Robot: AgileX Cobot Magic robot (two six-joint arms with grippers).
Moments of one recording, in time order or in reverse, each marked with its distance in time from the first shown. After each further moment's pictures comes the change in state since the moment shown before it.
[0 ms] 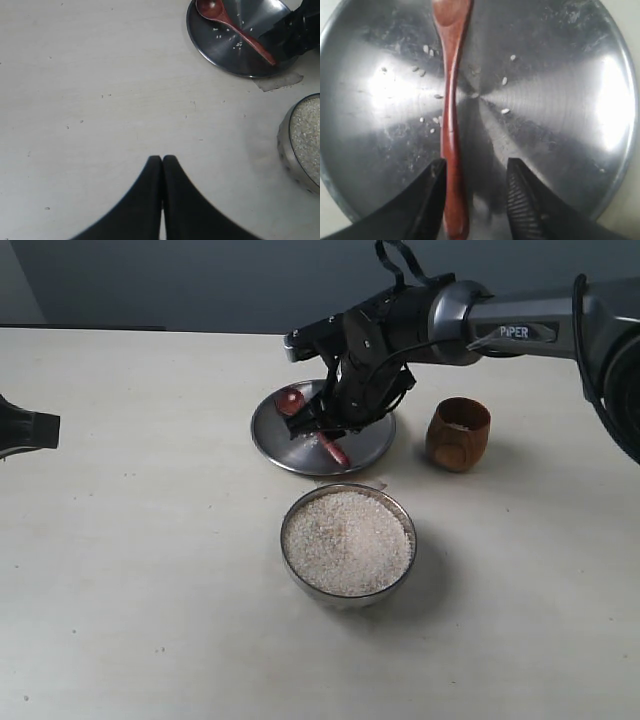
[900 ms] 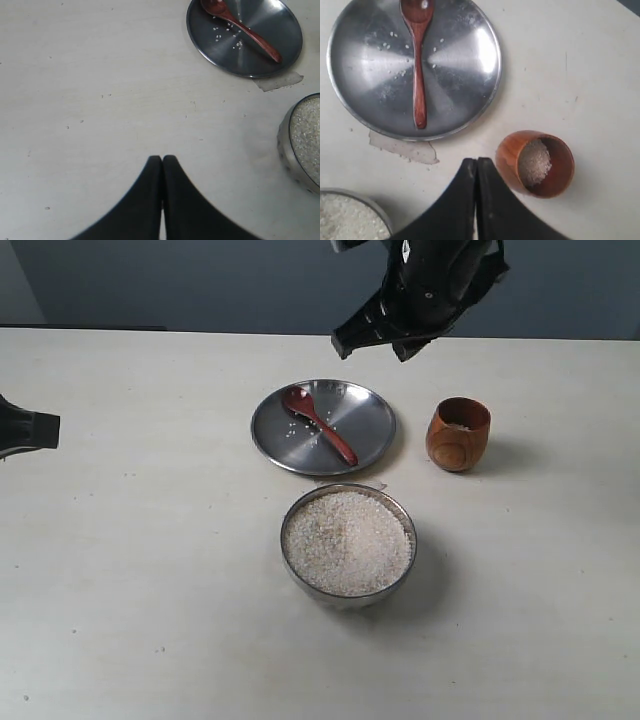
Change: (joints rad) left arm 0.000 0.000 0.000 0.000 0.000 0.000; right arm 0.000 -0.362 0.000 -0.116 0.379 0.000
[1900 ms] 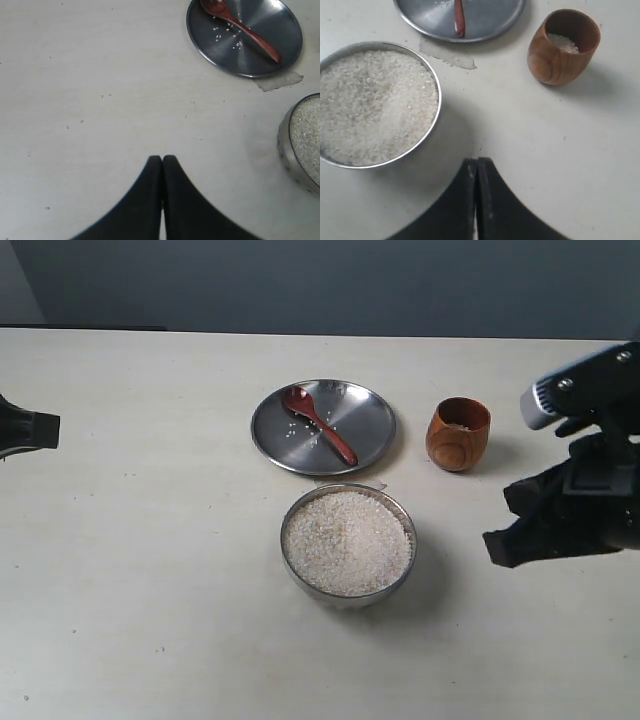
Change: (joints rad) left arm 0.000 0.000 0.000 0.000 0.000 0.000; right arm 0.000 -0.868 1.095 0.073 -0.557 0.071
